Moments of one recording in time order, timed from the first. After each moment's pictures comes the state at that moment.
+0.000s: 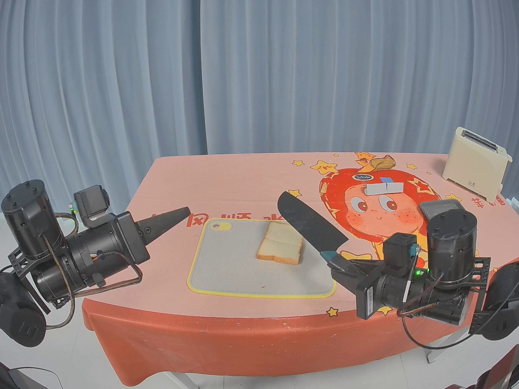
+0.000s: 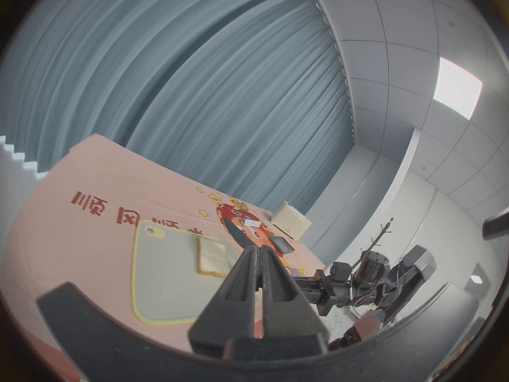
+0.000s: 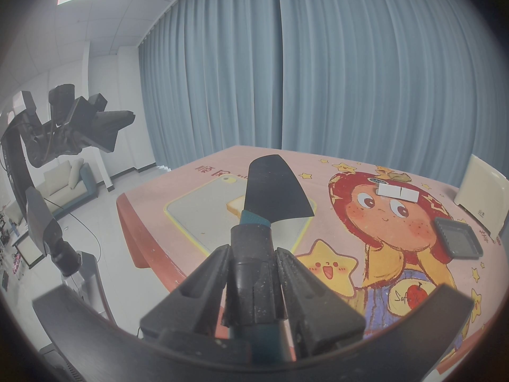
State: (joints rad) left arm -0.41 1.48 -0.43 -1.02 -0.38 -0.64; right arm 0.77 1.63 -0.53 -0.62 -0.16 0.11
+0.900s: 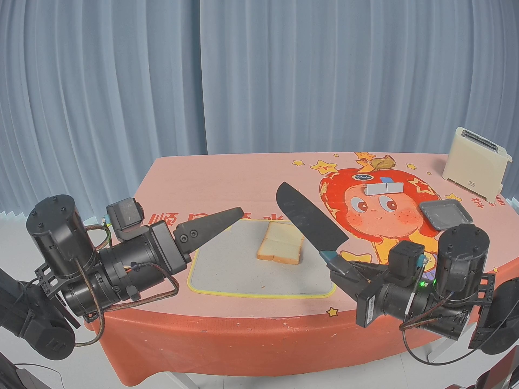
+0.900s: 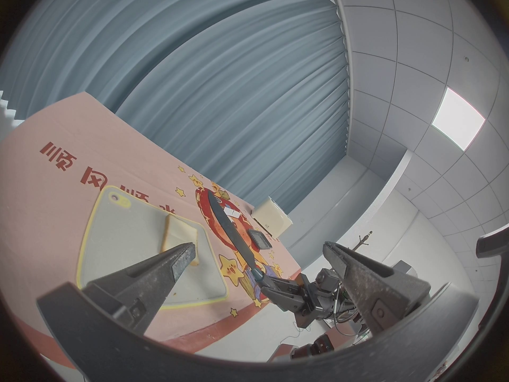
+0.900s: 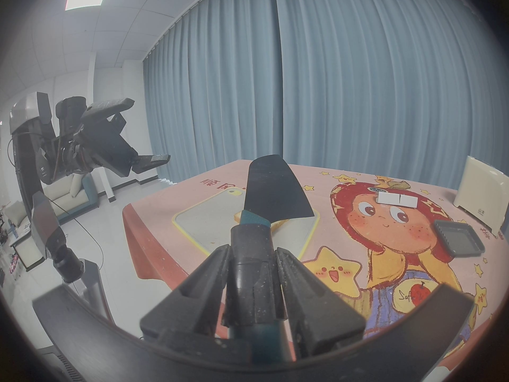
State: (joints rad) left arm -0.55 1.62 -0.41 -1.23 -0.34 -0.82; right arm 0.83 1.62 -0.43 -0.81 -0.22 0.13
